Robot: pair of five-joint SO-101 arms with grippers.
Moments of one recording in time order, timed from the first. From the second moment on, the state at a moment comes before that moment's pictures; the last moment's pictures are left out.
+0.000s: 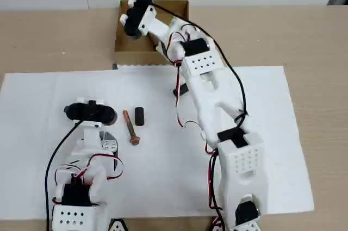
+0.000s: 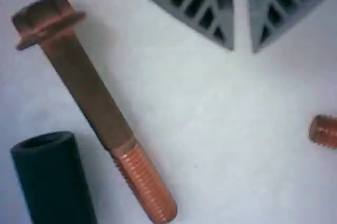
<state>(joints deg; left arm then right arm) -1.3 -87.9 89.5 56.7 2.5 -22.5 31.8 -33.1 48.6 44.4</state>
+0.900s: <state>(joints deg) -1.3 -87.9 89.5 56.7 2.5 -22.6 23.1 -33.3 83.2 -9.6</state>
